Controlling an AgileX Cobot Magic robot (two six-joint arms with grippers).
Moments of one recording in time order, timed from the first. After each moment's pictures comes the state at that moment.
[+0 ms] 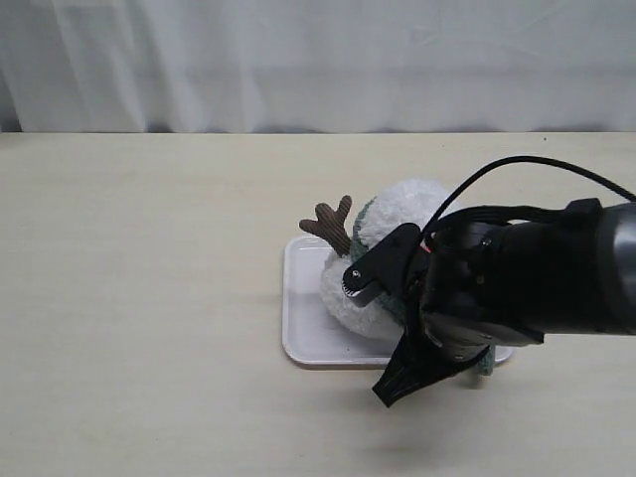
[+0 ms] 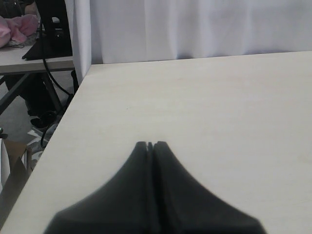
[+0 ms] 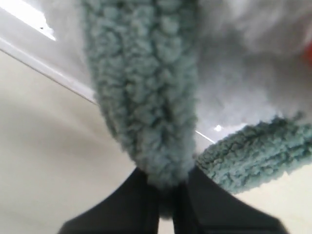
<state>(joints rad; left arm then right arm) 0.02 0.00 0.00 0.04 0.34 0.05 0.76 1.71 -0.86 -0.64 0.74 0.62</state>
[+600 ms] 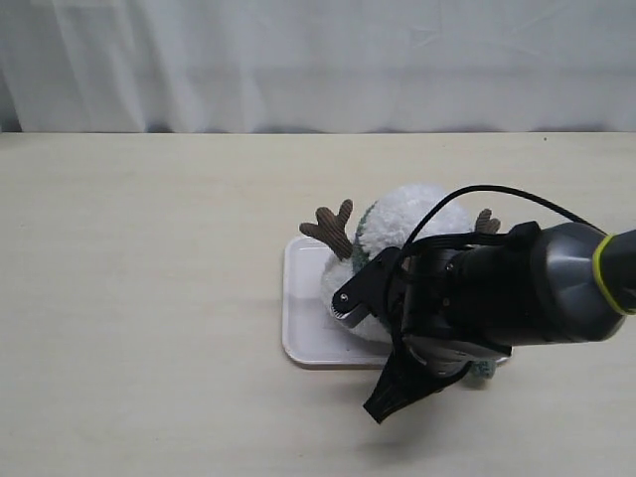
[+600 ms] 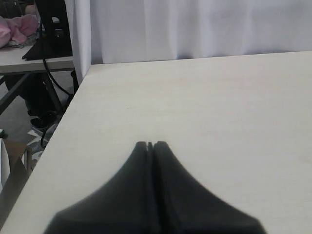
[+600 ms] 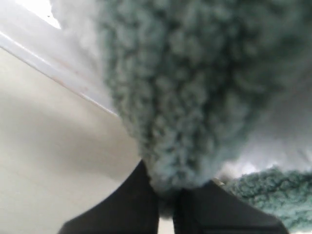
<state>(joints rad) 0.02 0.00 0.00 0.04 0.34 0.05 0.76 1.82 -0.86 -0.68 0.66 0.65</state>
